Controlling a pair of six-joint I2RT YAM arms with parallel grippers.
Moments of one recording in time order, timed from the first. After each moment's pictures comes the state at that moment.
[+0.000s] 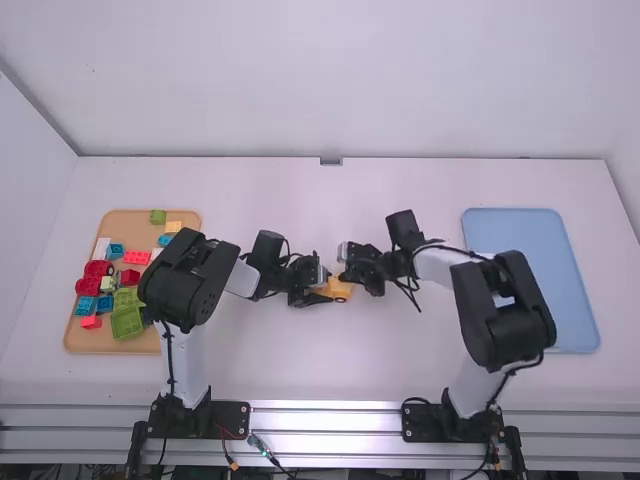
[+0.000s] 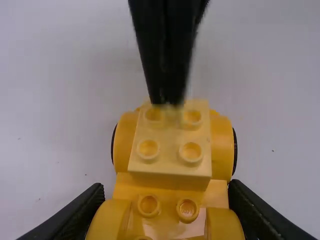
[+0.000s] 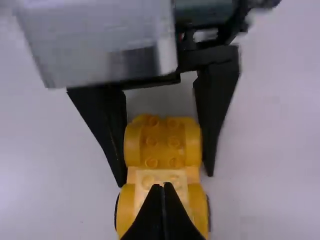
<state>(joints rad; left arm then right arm) -0.30 2.06 0.74 0.43 0.93 0.89 0.29 1.82 0.88 -0.25 -0.87 -1.09</state>
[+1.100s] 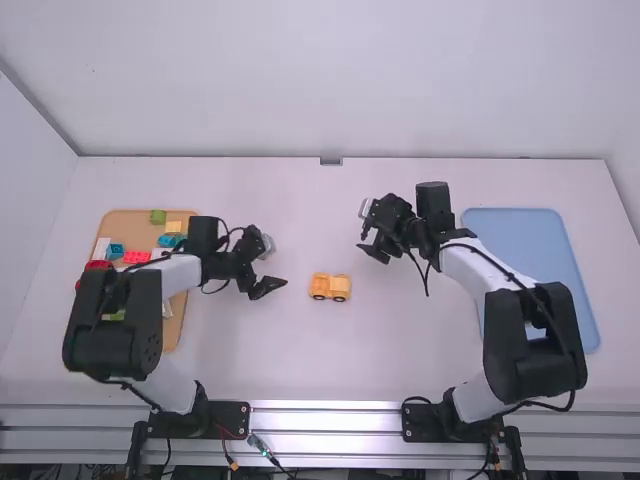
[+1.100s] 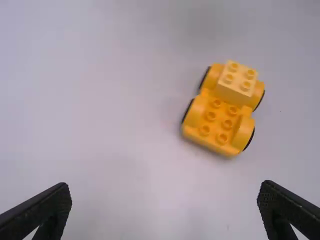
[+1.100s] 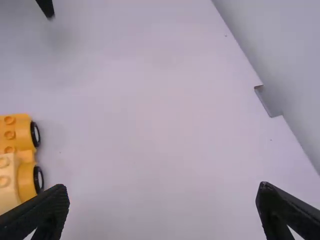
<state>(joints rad) 0.06 1.66 0.73 -0.13 0.88 0.86 0.19 1.65 0.93 -0.07 -0.61 -0.94</state>
